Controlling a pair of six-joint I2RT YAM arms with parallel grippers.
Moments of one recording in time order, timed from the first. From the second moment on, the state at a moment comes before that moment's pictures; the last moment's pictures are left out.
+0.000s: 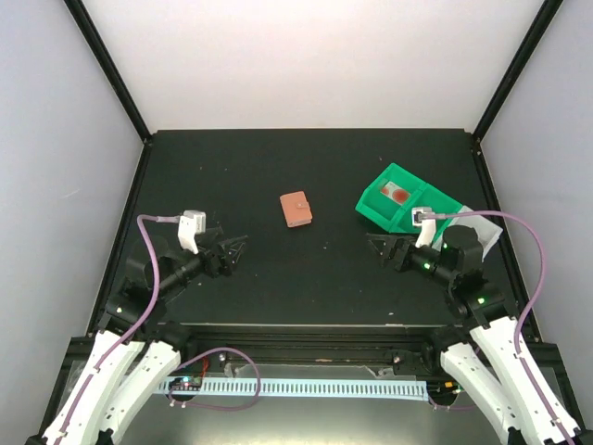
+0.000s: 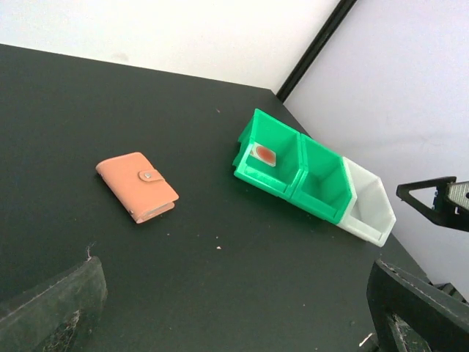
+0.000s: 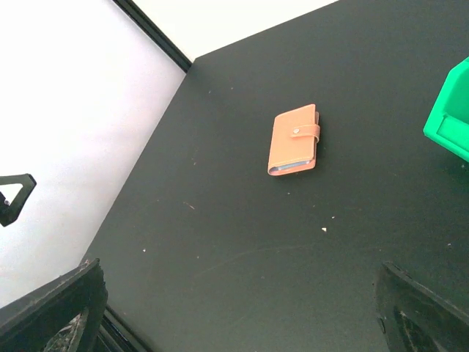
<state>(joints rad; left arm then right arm) -0.37 0.45 0.67 -0.48 0.35 -0.44 0.34 0.57 0.64 -0.47 -0.44 0.52</state>
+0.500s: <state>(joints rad) -0.37 0.58 0.63 -0.43 0.30 -0.47 0.34 0.61 0.64 -0.45 -0.44 0.52</state>
